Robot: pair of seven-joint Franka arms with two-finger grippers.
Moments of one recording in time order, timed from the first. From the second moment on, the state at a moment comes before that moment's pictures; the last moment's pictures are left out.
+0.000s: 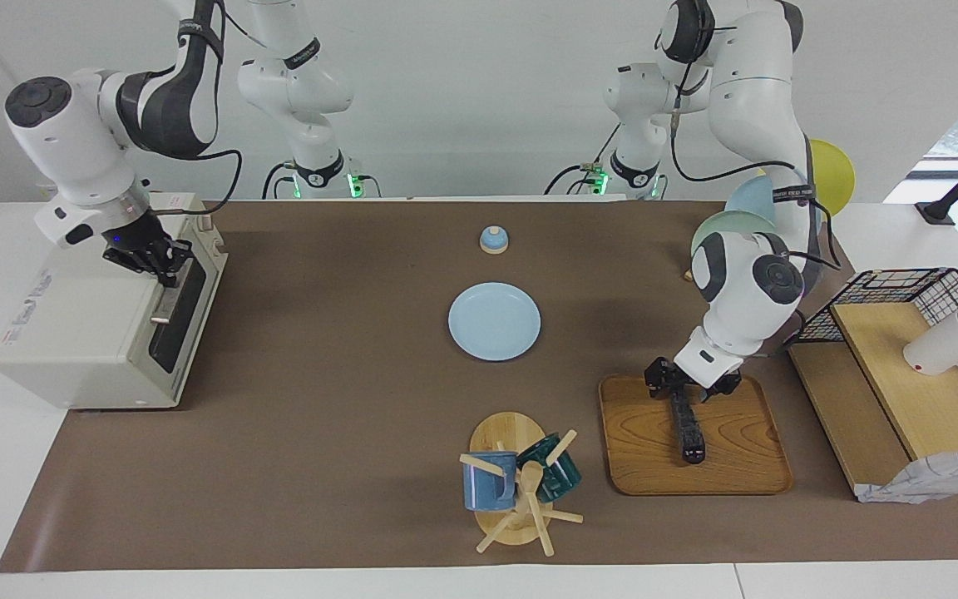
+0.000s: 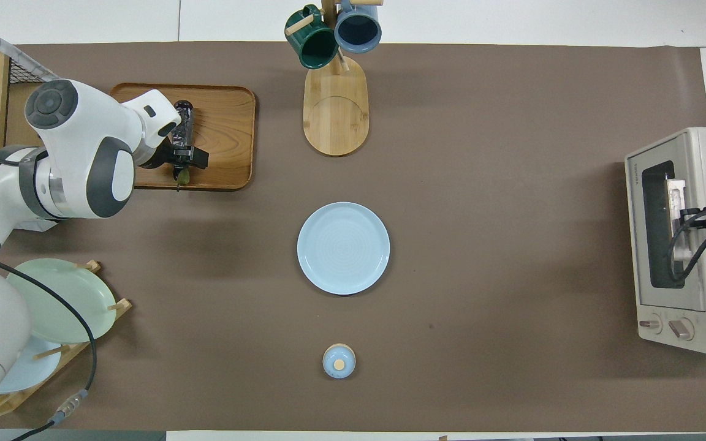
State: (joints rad) left arm -0.07 0.46 -0.11 -1.77 -0.04 2.29 0.05; right arm -0.13 -0.07 -0.09 -2.04 -0.07 1.96 -0.23
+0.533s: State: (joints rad) left arm -0.08 0.46 -0.11 -1.76 -0.01 2.29 0.05; right arm -0.09 -0.07 -0.09 -2.06 -0.07 1.97 -0.20
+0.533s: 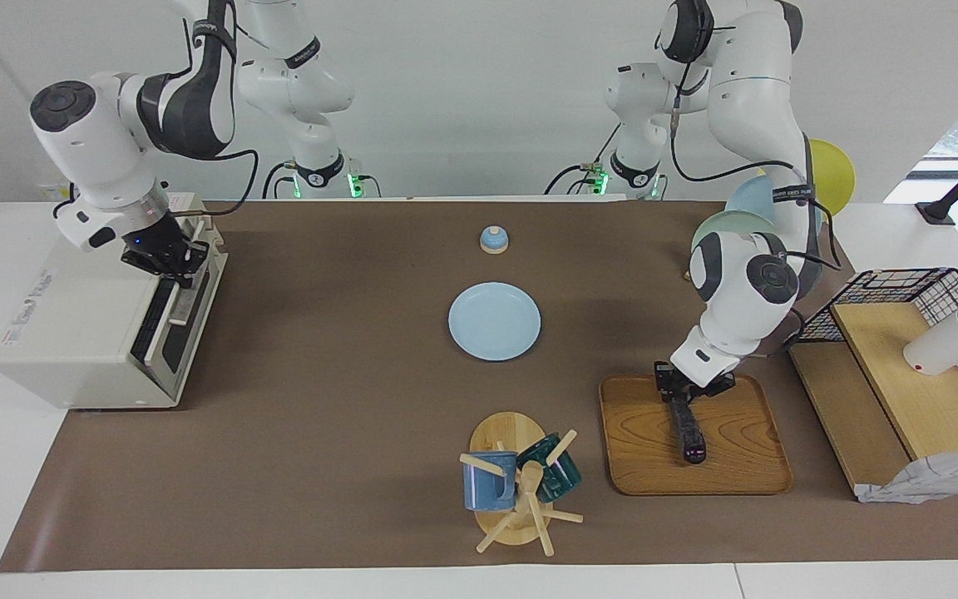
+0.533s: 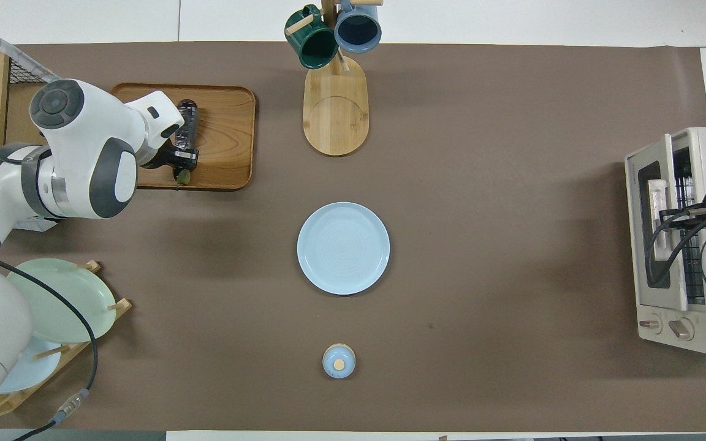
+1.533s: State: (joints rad) left arm -0.30 0.20 -0.13 -1.75 -0.07 1.89 -0.33; right arm 0.02 -0.03 -0.06 -2.20 0.02 2.19 -0.11
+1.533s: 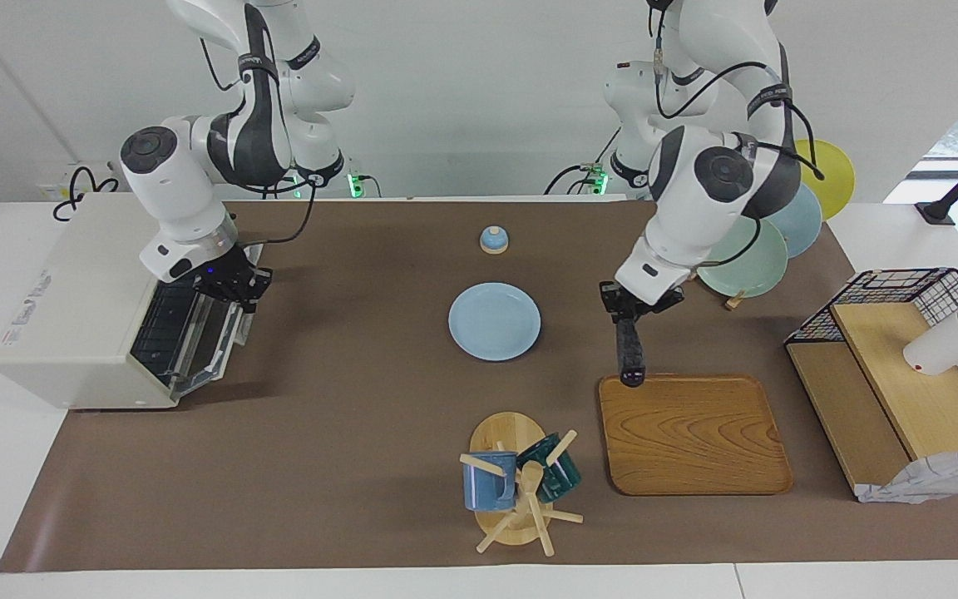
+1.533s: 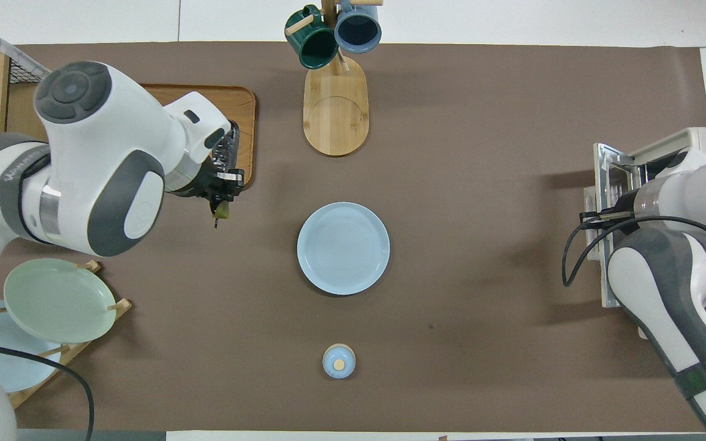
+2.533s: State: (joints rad) left arm -0.61 0.17 -0.12 -2.07 -0.10 2.27 -0.57; right arm 0.06 0.06 -0.05 -2.29 0.02 2.38 -0.03
